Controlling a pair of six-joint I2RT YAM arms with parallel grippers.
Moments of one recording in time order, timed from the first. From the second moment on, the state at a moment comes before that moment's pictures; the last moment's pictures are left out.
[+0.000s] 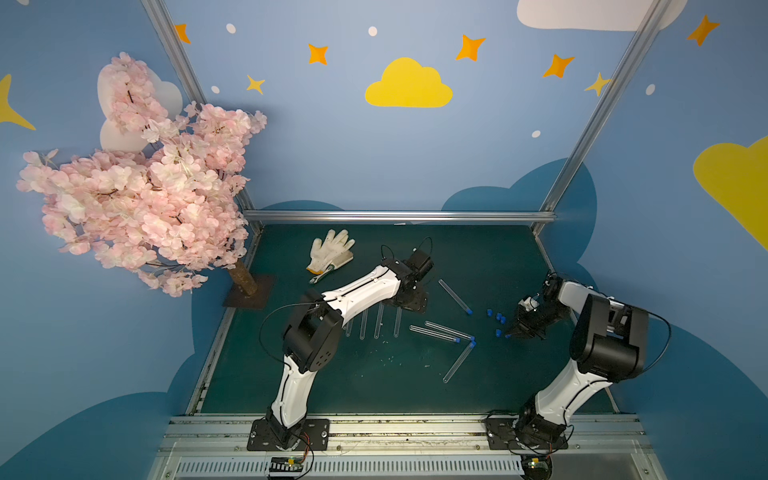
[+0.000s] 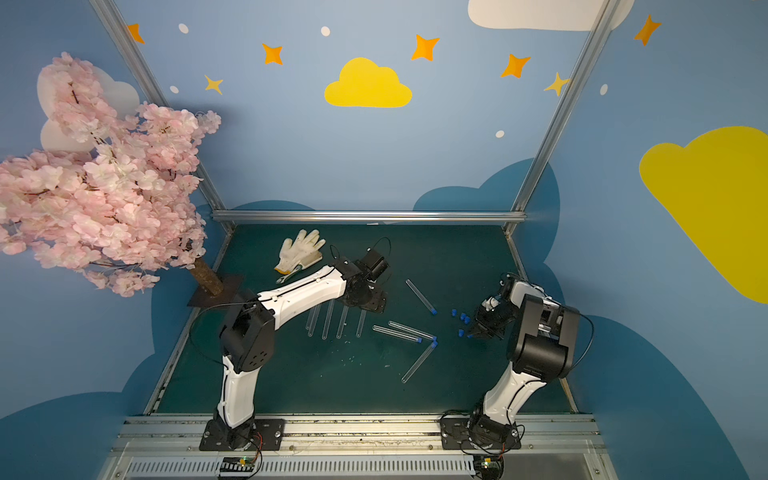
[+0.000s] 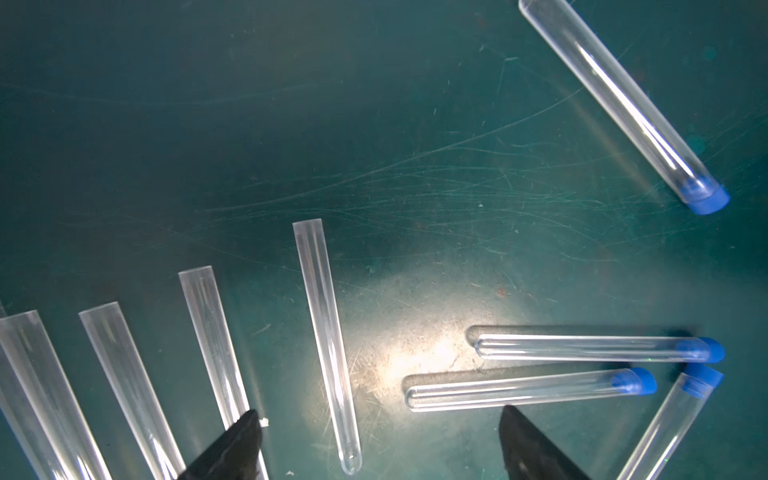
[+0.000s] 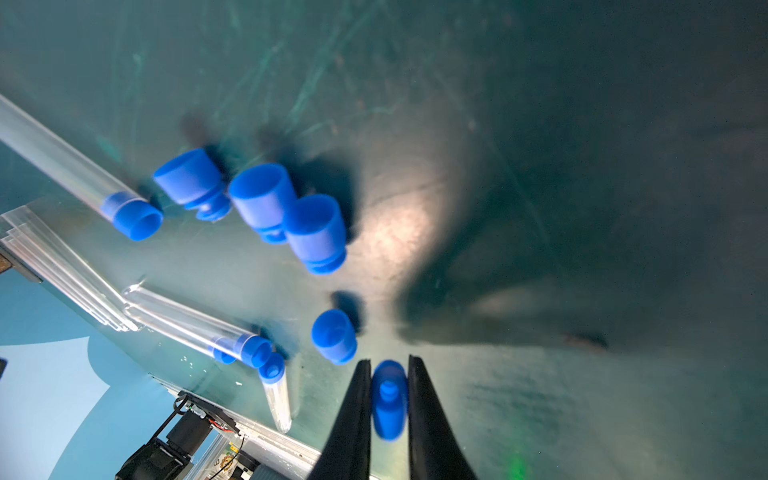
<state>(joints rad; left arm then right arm) -0.75 2.04 1.71 -0.94 -0.05 -0.47 -0.30 1.79 1.06 -0.99 -0.43 0.07</state>
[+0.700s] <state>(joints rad) -0.77 1.91 1.65 -0.84 0.04 -0.42 -0.32 1.78 1.06 -0.95 -0.45 0.06</state>
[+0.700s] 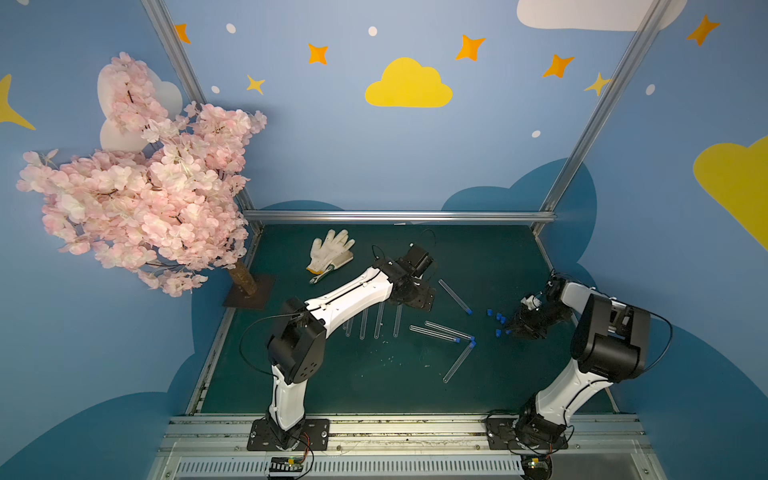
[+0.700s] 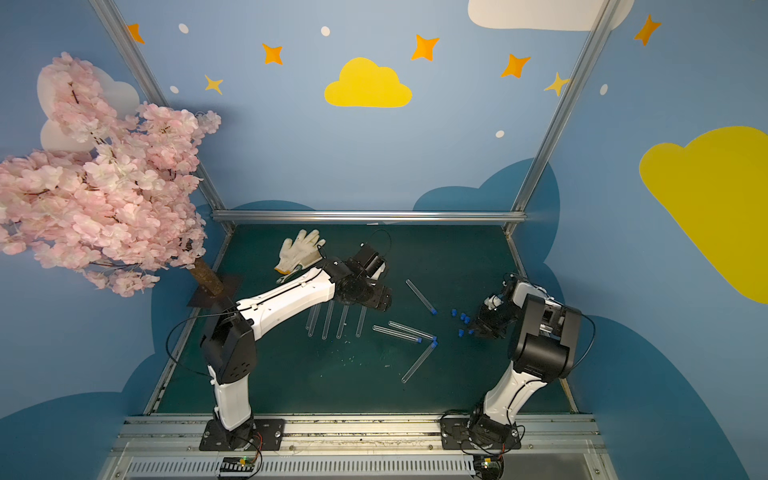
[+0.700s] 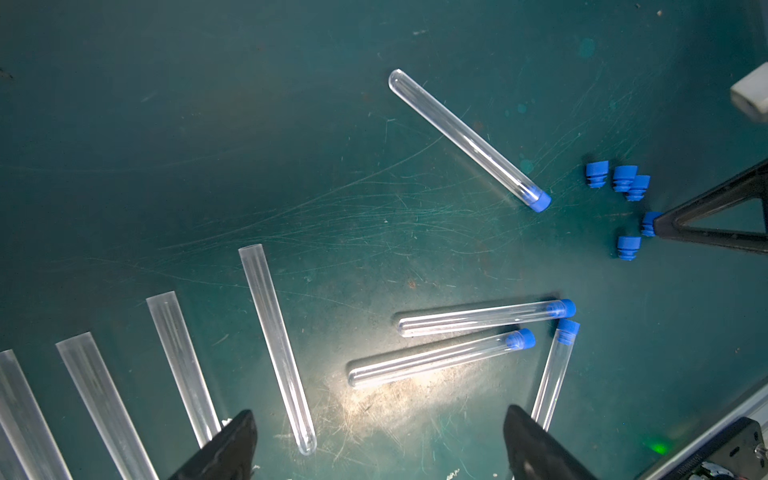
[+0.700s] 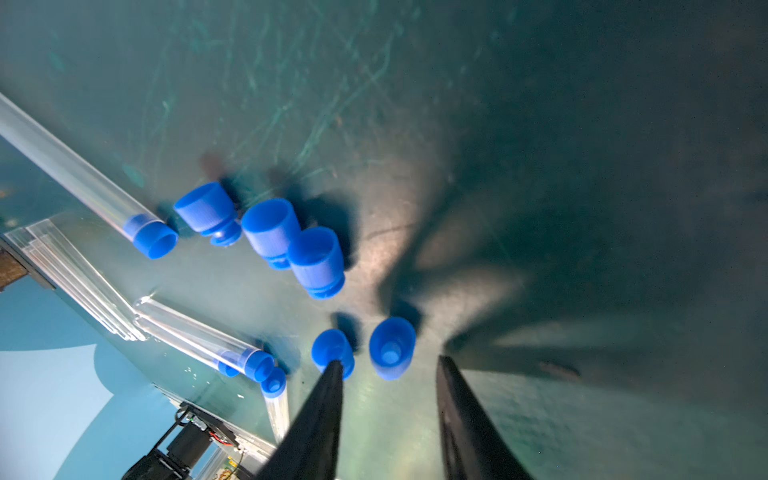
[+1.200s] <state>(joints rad) -0.82 1.91 1.65 -0.84 0.06 -0.39 -0.31 1.67 1.06 -0.96 -0.49 0.07</state>
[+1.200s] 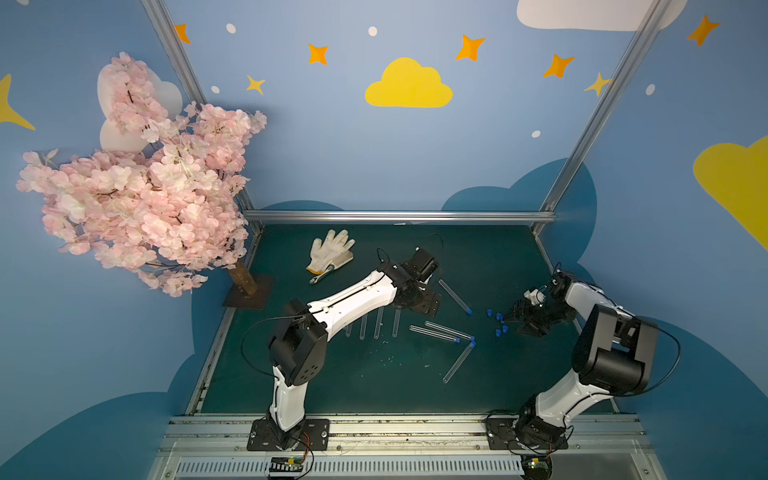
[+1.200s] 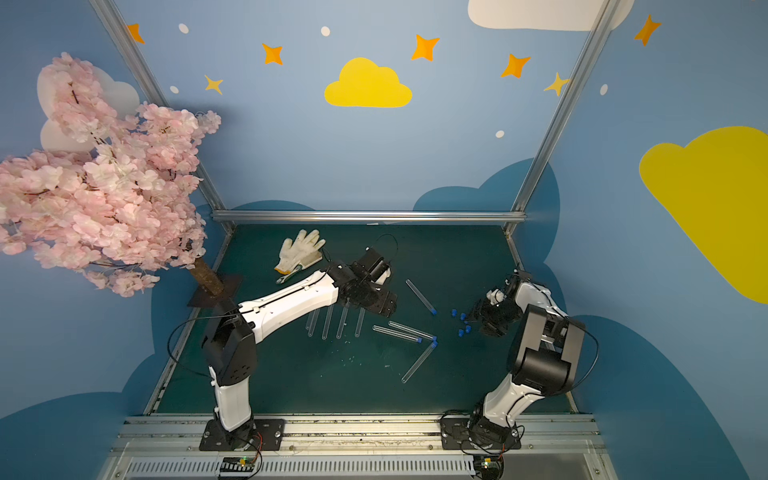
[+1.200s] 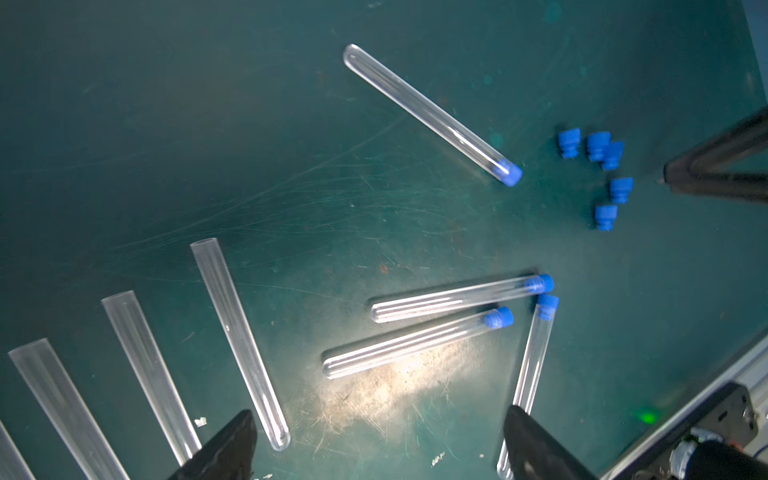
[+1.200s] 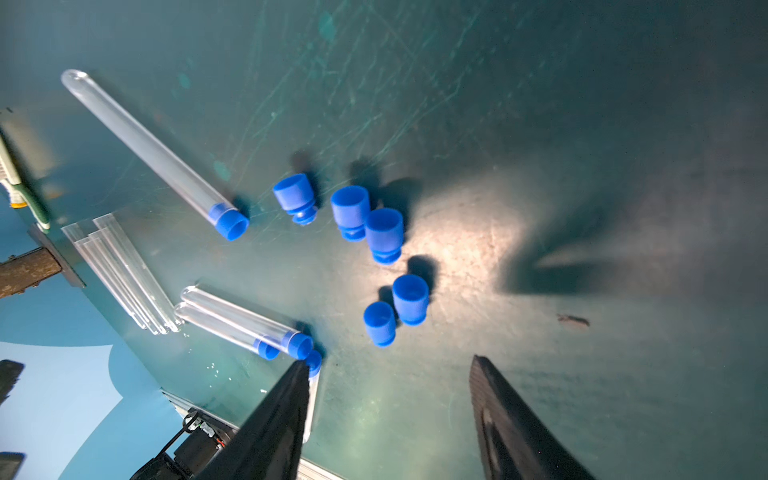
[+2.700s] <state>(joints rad) -1.14 2.21 1.75 -0.83 0.06 -0.41 -0.46 1.49 0.95 -0.87 -0.78 0.19</state>
